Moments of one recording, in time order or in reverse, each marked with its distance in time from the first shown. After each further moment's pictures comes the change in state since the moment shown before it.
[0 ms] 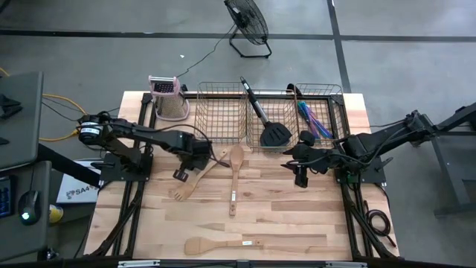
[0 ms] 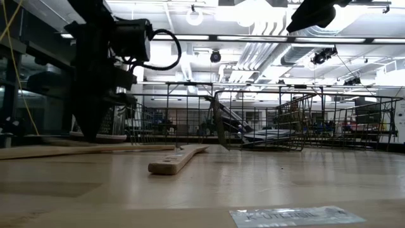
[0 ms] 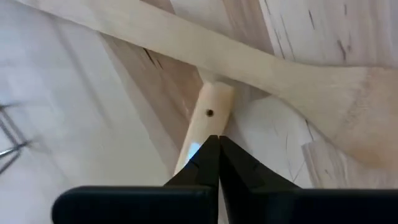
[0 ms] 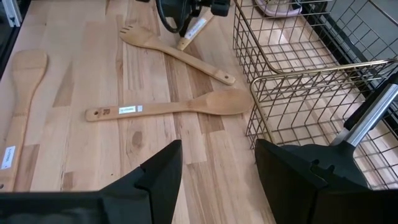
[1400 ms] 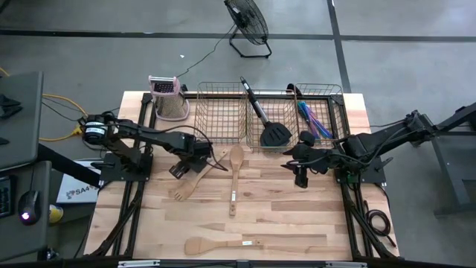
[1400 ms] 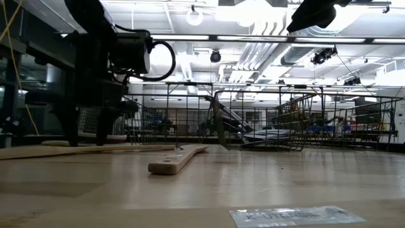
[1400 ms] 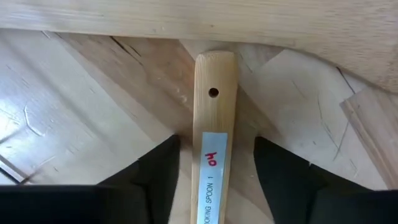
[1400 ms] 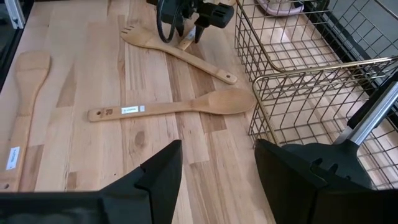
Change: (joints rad) left arm 0.003 0.112 -0.080 0.053 -0.023 0.286; right arm 0.001 0.000 0.000 0.000 -0.008 0.011
